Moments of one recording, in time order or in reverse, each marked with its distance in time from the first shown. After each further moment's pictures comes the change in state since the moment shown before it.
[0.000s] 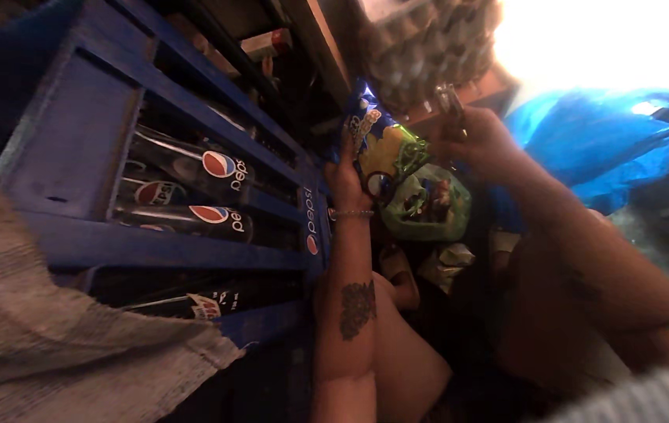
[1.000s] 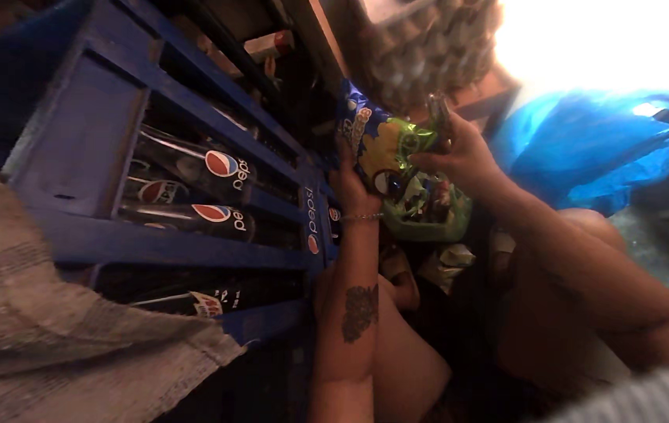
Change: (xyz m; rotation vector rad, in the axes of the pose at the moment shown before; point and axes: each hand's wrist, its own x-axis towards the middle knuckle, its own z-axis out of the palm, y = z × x) left_hand -0.005 -0.011 0.001 -0.281 -0.097 0.009; right_hand 0.001 0.010 0.032 0.091 0.146 -0.025
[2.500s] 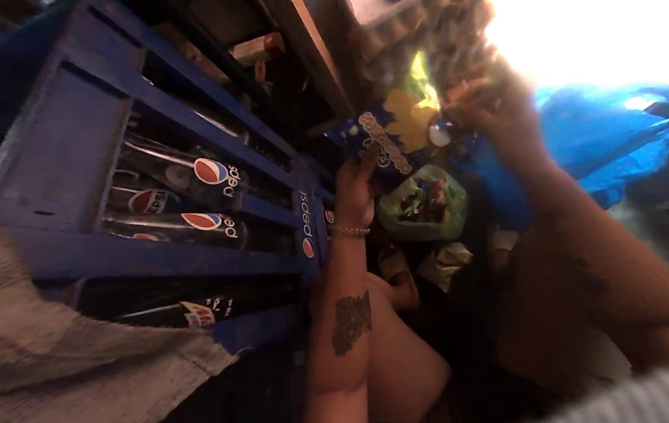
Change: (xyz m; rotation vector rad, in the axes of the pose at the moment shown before) left_hand -0.026 0.015 0.005 0.396 -0.240 -0.082; right_hand 0.009 -0.004 -0.065 -0.229 0.223 -0.109
